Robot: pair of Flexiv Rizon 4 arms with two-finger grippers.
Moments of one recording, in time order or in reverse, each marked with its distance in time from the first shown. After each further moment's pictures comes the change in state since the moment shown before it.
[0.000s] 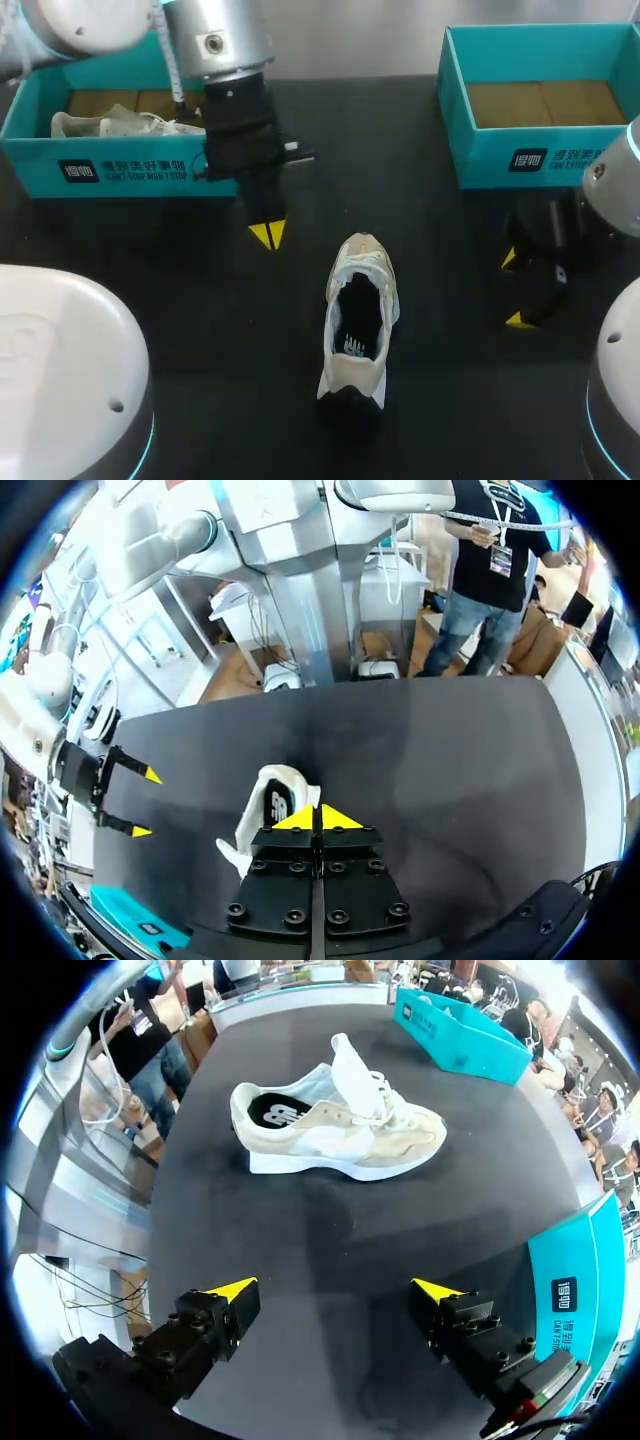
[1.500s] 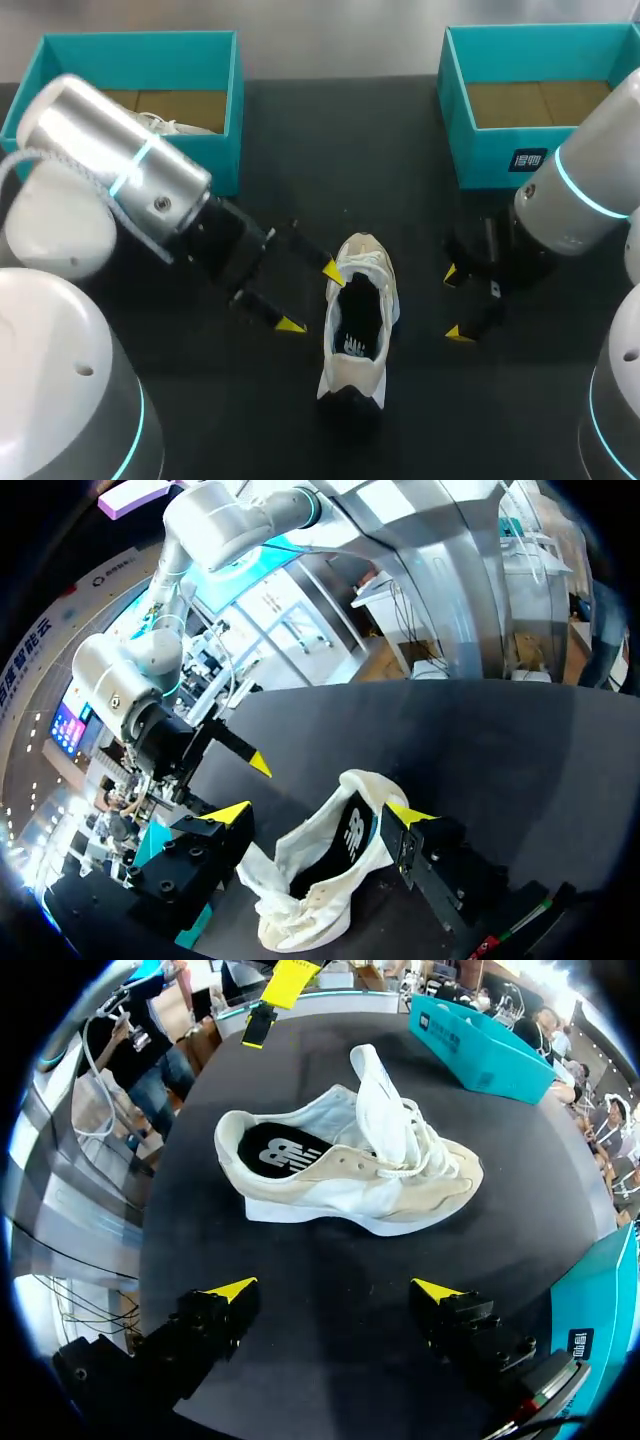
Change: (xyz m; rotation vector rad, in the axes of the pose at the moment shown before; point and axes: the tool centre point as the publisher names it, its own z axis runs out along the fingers) left arm -0.031 0.013 0.089 0.012 -0.681 -0.196; right arm 0.012 0.059 0.053 -0.052 0.029 -0.019
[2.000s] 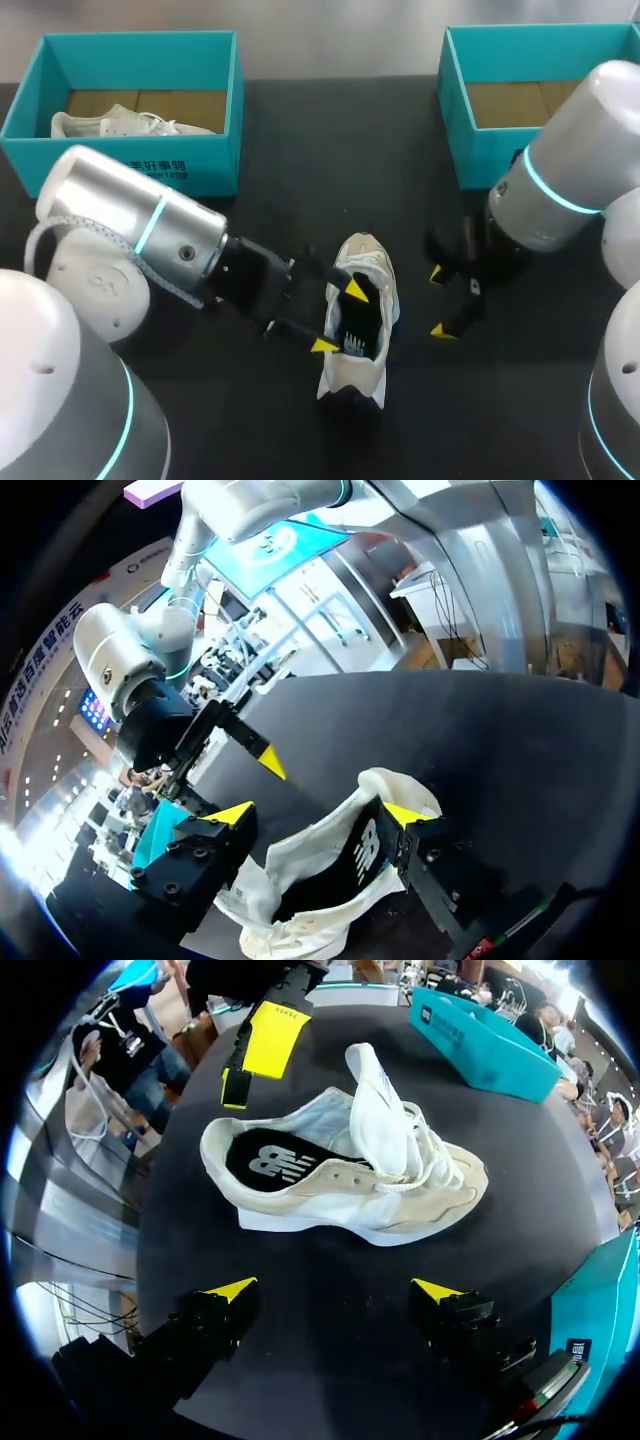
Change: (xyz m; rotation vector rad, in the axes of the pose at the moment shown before) left arm 0.003 0.014 0.052 -0.035 -0.167 -0.095; right arm -0.004 0.011 0.009 0.032 0.003 0.002
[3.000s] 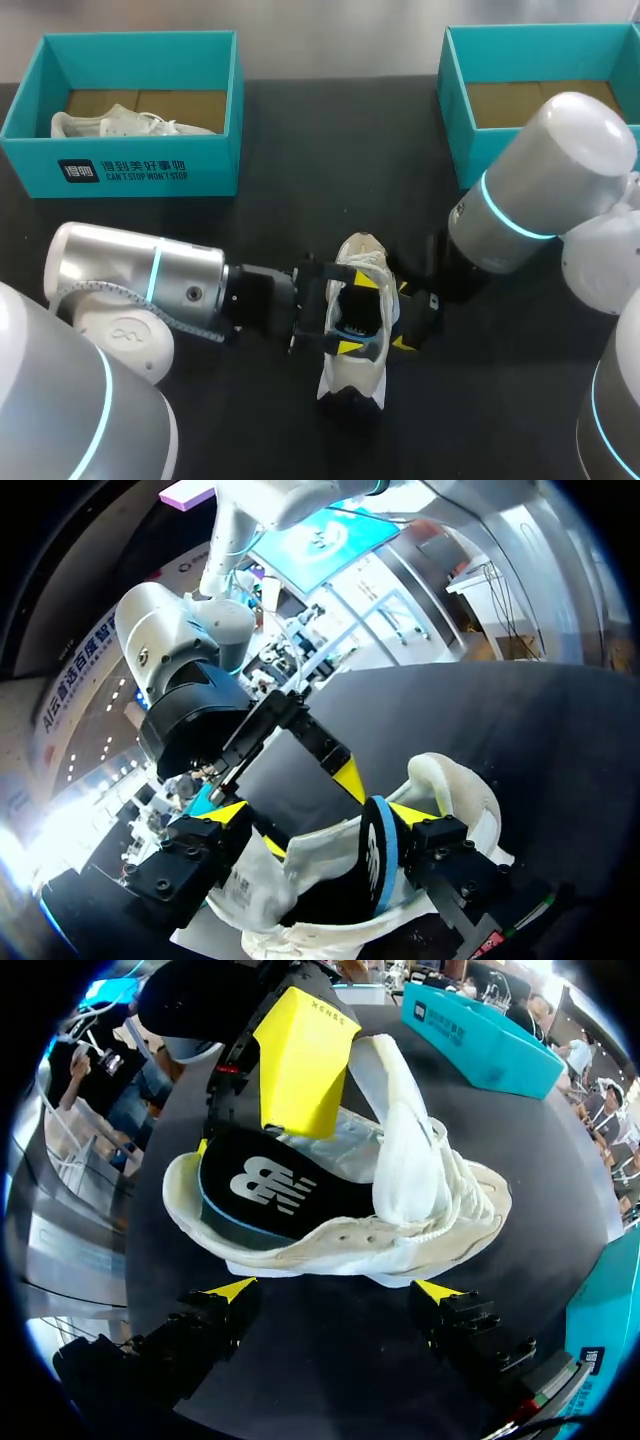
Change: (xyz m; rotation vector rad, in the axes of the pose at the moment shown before) left arm -0.015 0.018 0.027 0.004 -0.281 -0.066; right arm 0.006 0.034 0.040 -0.017 -0.021 0.064
